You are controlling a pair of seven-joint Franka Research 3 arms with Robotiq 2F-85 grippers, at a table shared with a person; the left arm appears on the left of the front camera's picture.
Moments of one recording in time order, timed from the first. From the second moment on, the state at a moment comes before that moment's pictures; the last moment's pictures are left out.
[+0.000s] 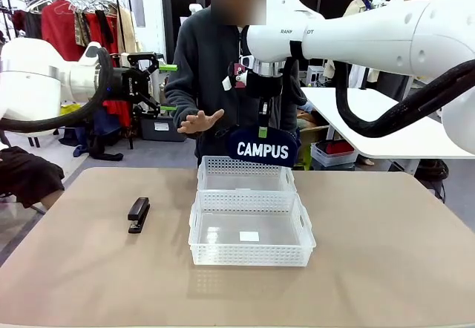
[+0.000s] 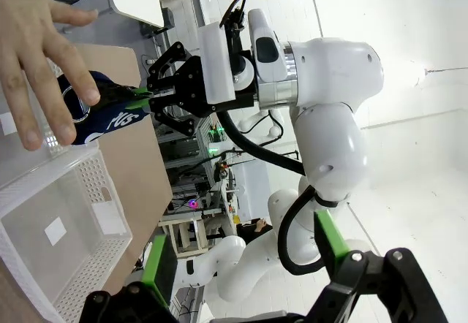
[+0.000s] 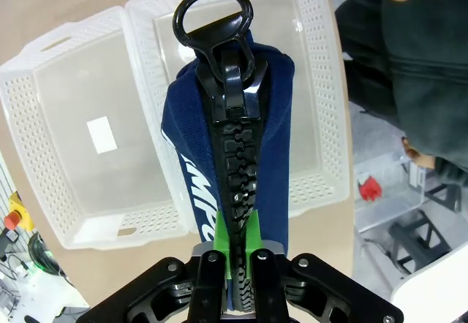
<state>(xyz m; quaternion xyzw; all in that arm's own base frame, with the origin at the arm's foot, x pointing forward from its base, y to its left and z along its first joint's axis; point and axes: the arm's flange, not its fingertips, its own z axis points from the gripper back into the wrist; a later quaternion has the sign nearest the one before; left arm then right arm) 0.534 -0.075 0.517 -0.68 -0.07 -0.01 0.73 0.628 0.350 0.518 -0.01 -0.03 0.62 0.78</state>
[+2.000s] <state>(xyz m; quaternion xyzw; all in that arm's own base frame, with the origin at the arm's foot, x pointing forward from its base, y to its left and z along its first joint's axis) 0.534 -0.075 0.517 -0.68 -0.07 -0.01 0.73 0.633 0.362 0.491 -0.01 -0.03 0.62 0.78</state>
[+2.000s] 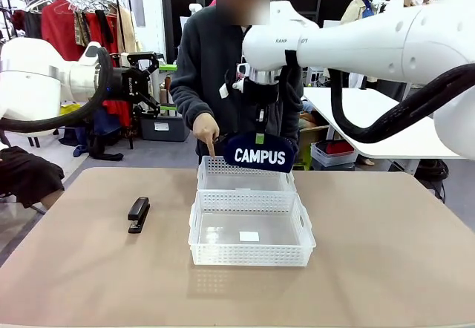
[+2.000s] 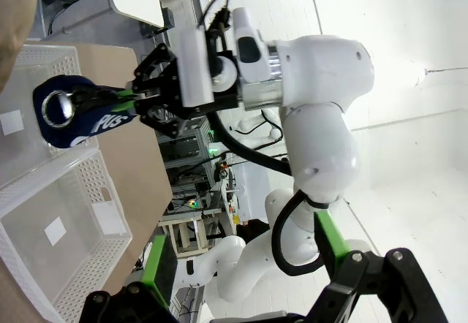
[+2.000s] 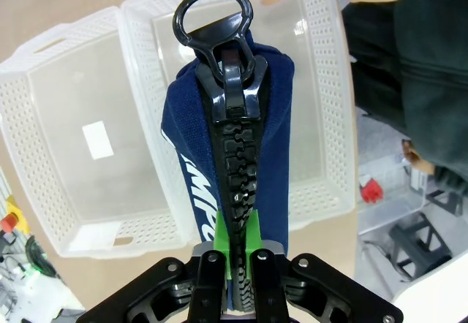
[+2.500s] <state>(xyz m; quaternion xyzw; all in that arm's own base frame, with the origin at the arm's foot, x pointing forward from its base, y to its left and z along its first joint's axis) 0.534 -0.075 0.517 -0.68 -0.07 -0.01 0.73 0.642 0.389 0.446 -0.02 -0.04 0.65 0.76</state>
